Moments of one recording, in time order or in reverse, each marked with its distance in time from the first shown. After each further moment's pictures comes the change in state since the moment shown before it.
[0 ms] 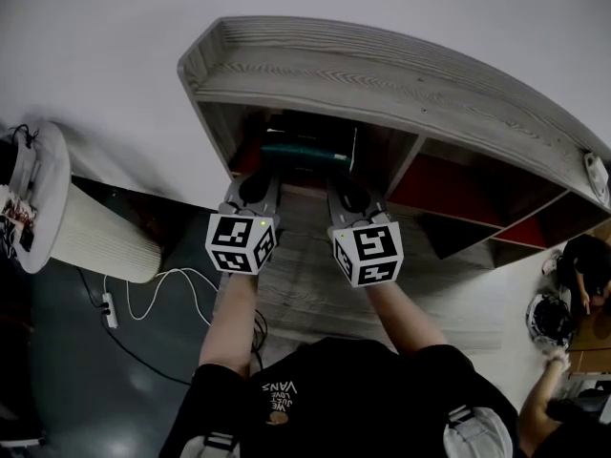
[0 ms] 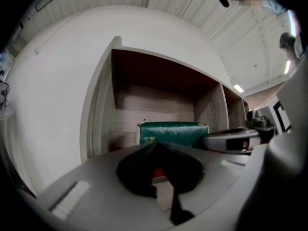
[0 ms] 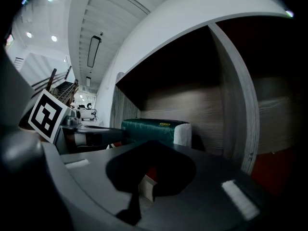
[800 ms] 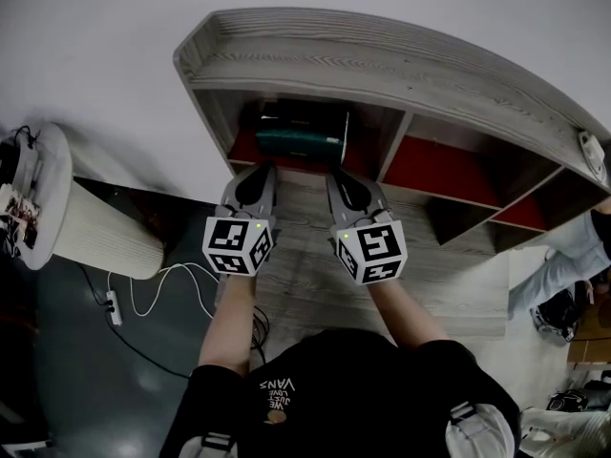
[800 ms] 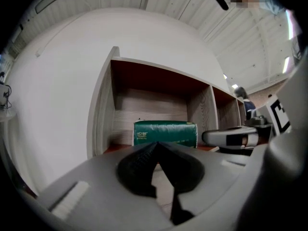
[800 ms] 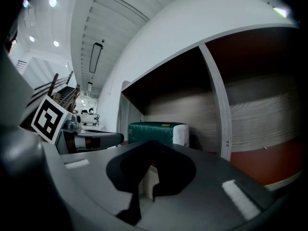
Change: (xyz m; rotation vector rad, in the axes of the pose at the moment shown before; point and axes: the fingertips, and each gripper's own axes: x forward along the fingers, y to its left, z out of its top) left arm -0.027 -0.016 -0.004 0.012 -0.010 -0.004; right arm -0.032 0.006 0.002 0.020 -0.068 0.017
